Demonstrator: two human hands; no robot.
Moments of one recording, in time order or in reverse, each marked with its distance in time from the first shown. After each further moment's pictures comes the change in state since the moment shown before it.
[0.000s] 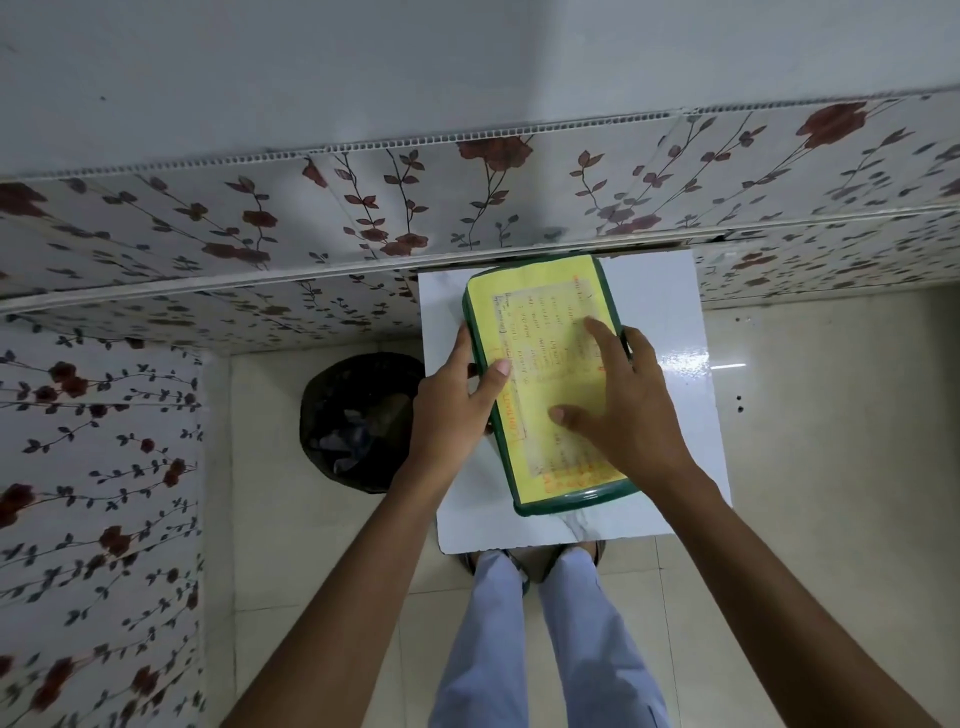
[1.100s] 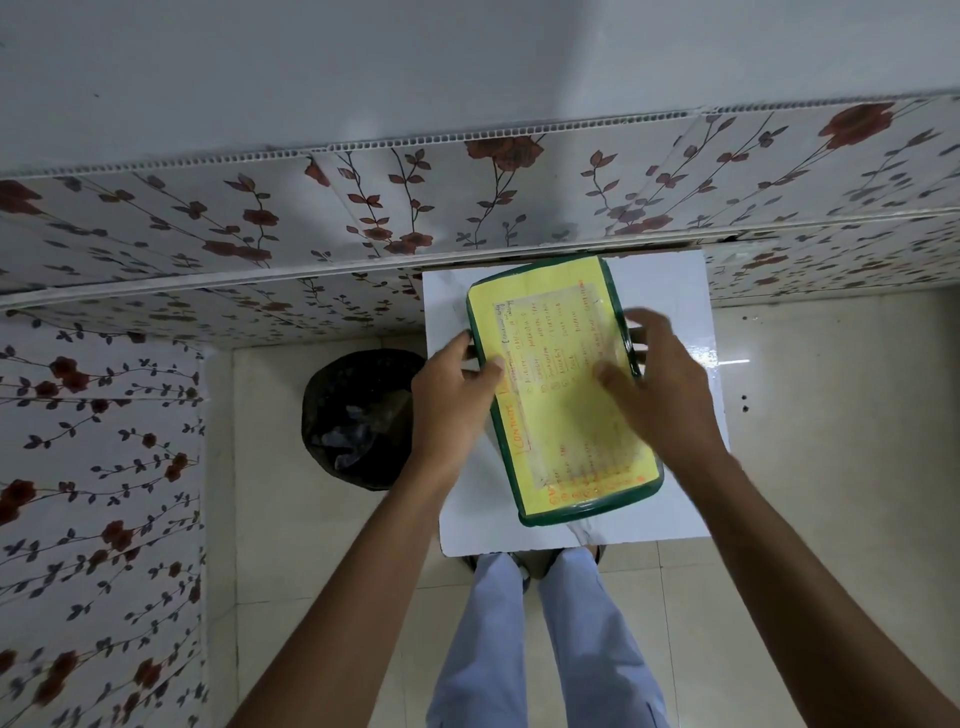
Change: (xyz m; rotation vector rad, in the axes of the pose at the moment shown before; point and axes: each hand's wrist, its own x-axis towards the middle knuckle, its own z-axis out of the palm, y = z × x) left_hand 0.006 0.017 -0.004 -0.205 0.117 -0.140; right_hand 0.015 -0.006 -0.022 0.124 0.035 0.100
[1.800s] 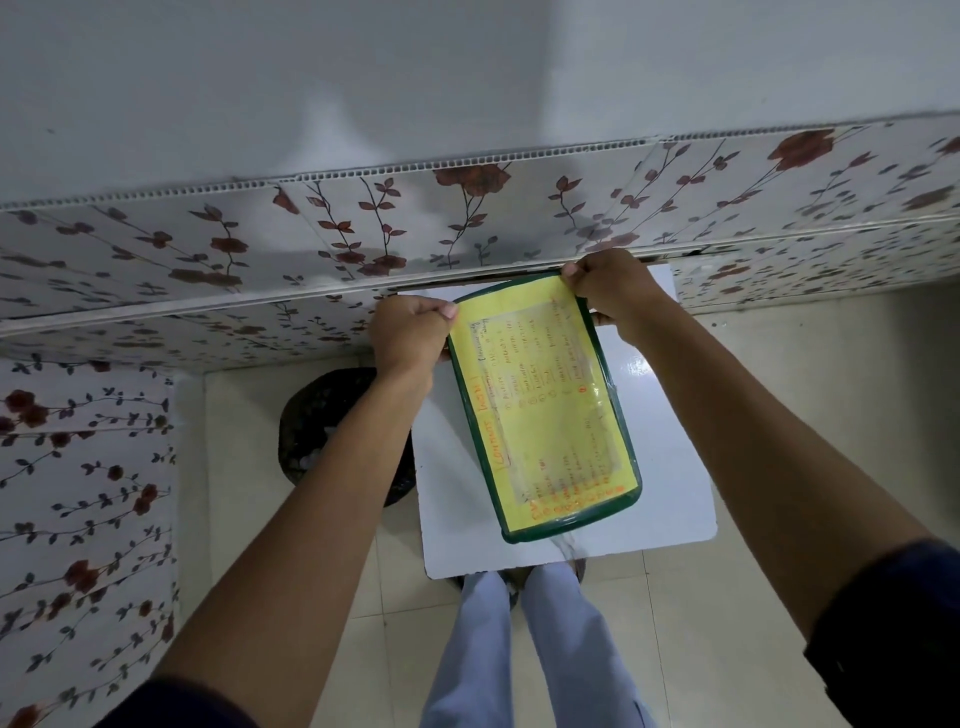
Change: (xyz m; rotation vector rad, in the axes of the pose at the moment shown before) left_hand 0.076 0.026 -0.004 -0.157 0.120 -0.226; right_hand 0.107 -0.038 -0.009 0.206 -0.176 0.225
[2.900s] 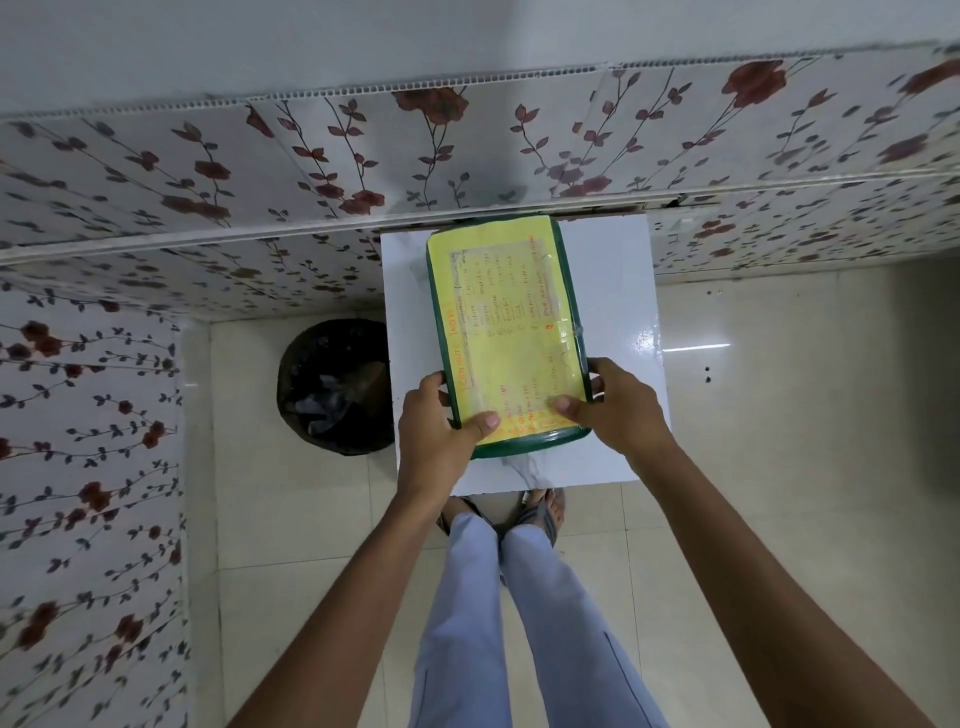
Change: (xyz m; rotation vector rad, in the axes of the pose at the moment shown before) left_hand -0.126 -0.107 0.010 0.318 -0.093 0.161; right_hand -0.117 0.125 0.000 -0.135 -0.096 -0.023
